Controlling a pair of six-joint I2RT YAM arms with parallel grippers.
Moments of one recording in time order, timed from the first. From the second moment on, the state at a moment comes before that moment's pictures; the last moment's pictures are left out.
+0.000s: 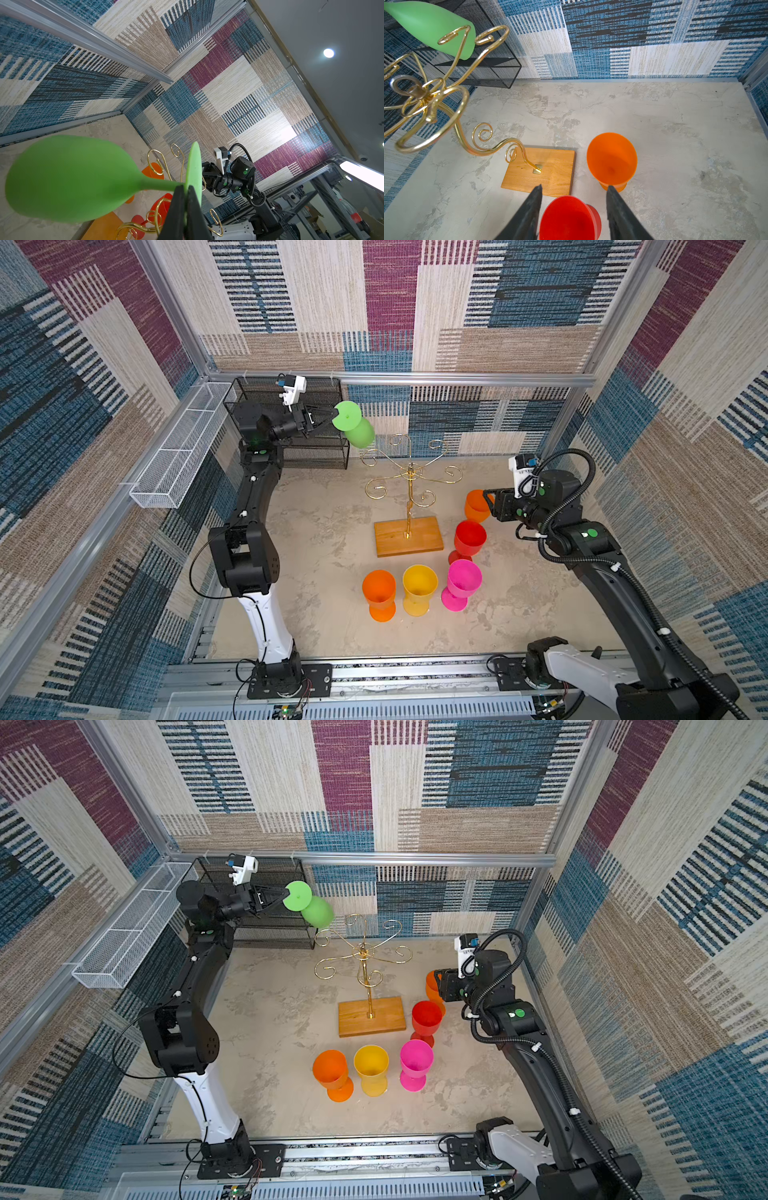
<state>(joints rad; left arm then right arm) 0.08 1.99 1.92 0.57 1.33 -1.33 0.21 1.07 1.15 -0.56 -0.16 0.18</state>
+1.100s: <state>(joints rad) -0.30 1.33 1.65 0.08 1.07 -0.89 0.21 0.78 0.93 -0.04 -0.41 0.37</state>
